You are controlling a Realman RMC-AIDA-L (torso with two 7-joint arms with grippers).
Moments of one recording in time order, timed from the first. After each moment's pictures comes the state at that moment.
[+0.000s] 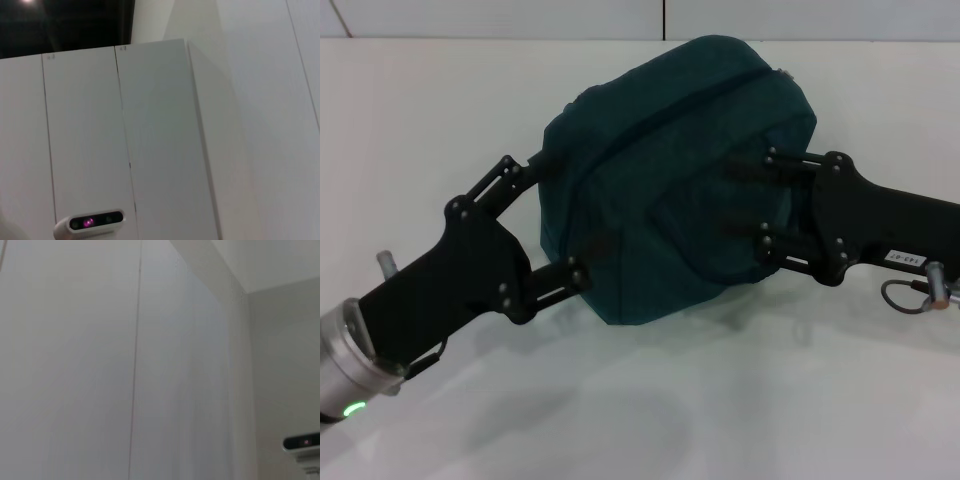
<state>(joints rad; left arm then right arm) -0.30 -2.09 1.15 0.23 1.08 1.84 -0.63 0.59 1.92 -1.96 -0.31 -0.49 -1.64 0.88</state>
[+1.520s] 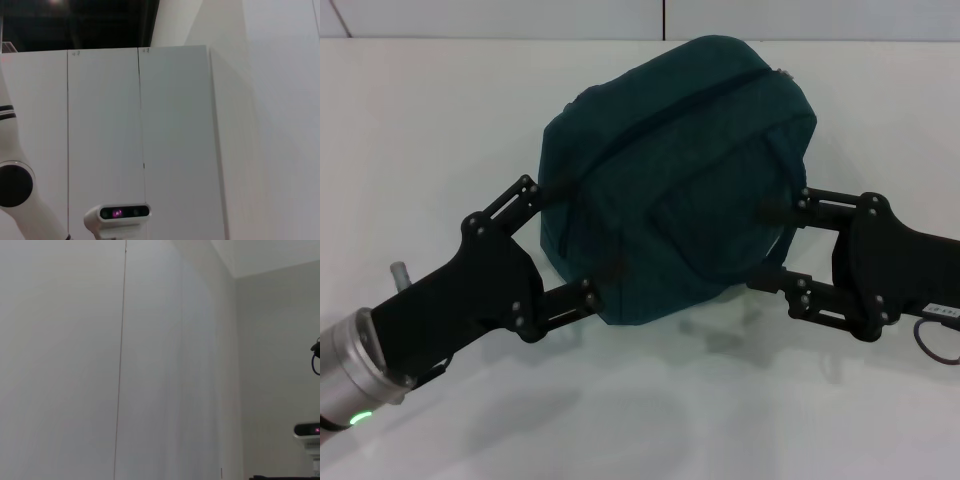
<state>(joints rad) -0.30 -2.08 1.16 0.23 1.13 1.82 -0.62 0.52 1.92 -1.89 -0.30 -0.60 -1.74 0.76</state>
